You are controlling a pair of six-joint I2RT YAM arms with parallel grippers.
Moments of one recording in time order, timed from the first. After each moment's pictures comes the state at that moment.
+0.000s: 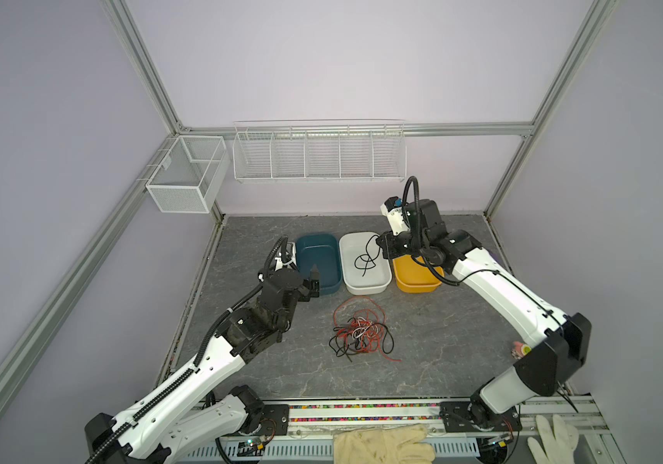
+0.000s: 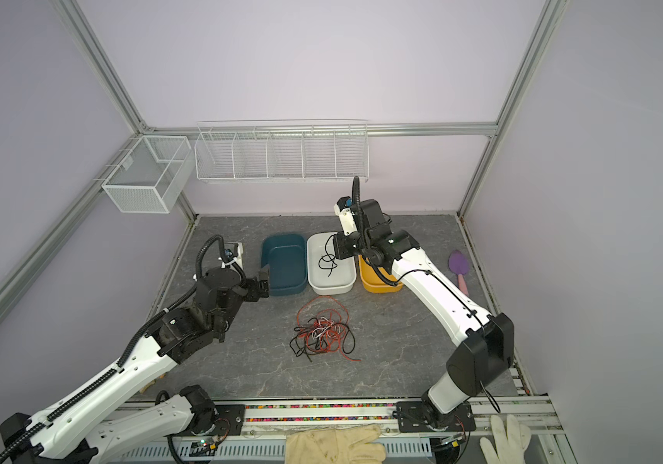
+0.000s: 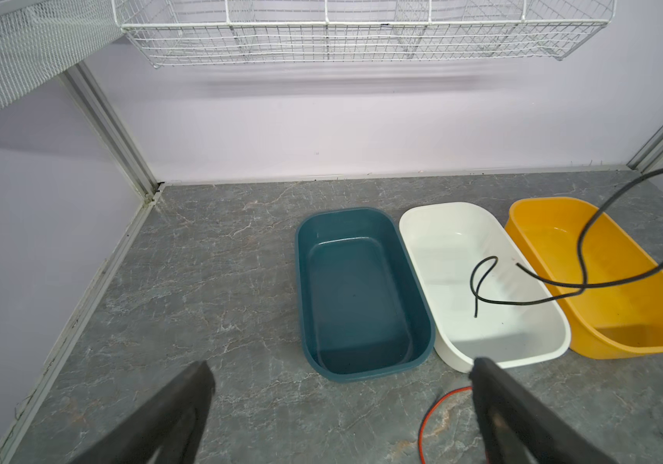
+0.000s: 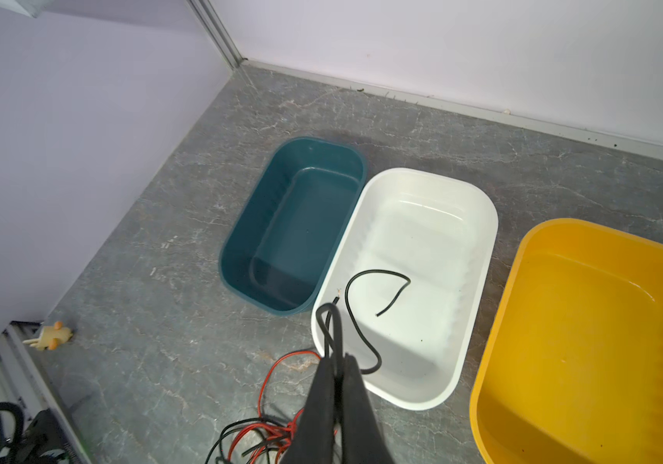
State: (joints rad) left arm -0.78 0.93 0.88 -0.38 -0.60 -0.27; right arm 0.57 1.62 1.57 -0.62 -0.14 0.20
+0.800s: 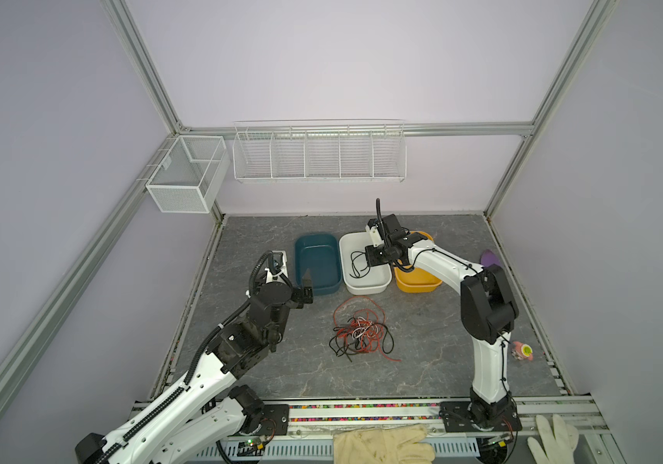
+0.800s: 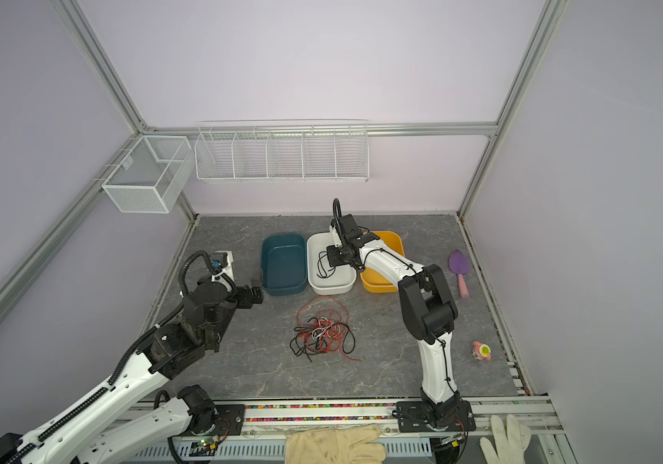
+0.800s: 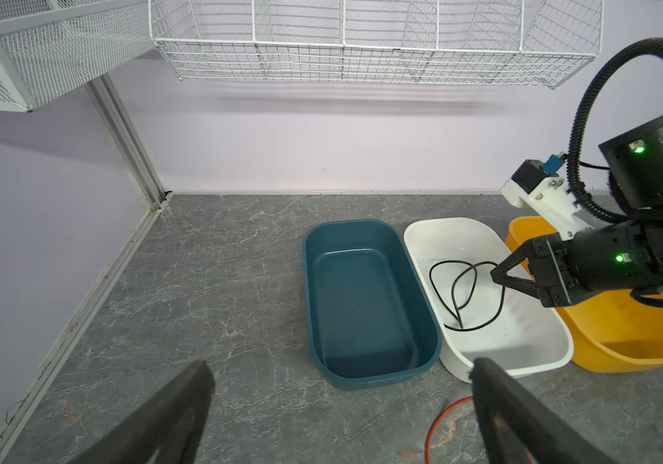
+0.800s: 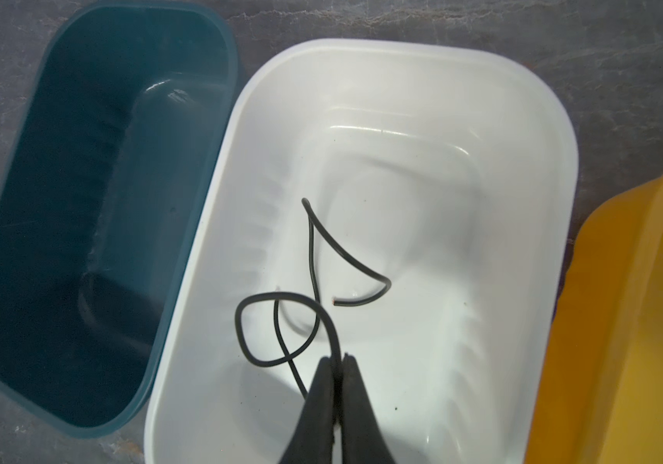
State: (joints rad) left arm -0.77 0.81 0.78 -0.31 -0.61 -0.25; right arm 0.53 2.05 1.63 -0.52 -0.11 0.25
